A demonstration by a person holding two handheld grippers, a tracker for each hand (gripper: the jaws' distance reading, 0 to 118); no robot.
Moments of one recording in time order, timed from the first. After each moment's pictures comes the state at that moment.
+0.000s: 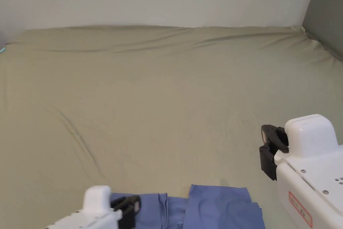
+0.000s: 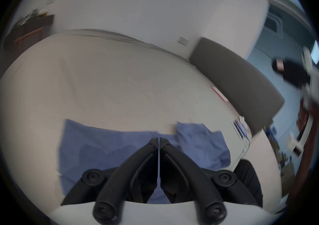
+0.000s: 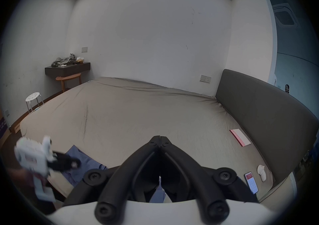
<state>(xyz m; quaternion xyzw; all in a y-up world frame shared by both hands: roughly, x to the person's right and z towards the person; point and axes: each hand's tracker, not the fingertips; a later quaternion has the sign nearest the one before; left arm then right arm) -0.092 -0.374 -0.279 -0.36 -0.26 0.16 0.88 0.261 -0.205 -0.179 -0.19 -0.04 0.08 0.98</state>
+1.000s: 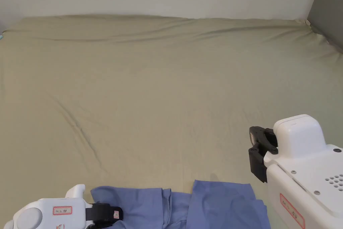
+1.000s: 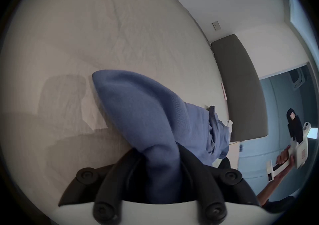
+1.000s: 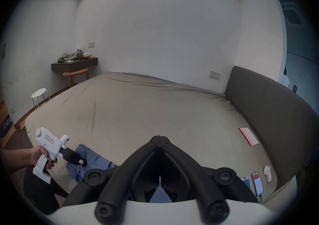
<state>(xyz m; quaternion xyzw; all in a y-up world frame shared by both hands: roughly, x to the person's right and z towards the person) -0.140 -0.435 -0.349 -0.56 -0.26 0.27 0.74 0.236 -0.214 -0.195 -0.21 -0.01 0.08 0.97</state>
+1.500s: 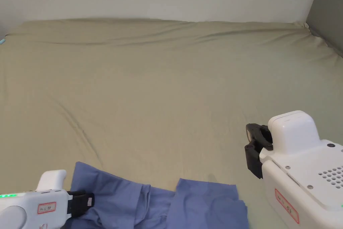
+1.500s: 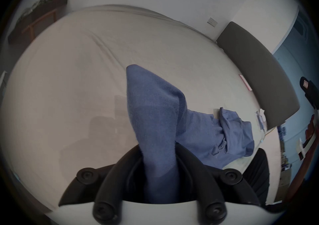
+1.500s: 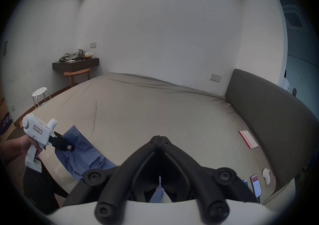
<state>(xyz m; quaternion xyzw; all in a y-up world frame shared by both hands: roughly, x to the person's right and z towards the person) -0.175 -0.365 -0.335 -0.48 -0.19 0.07 0.86 0.229 -0.206 -0.193 -0.21 0.00 0.09 0.97</state>
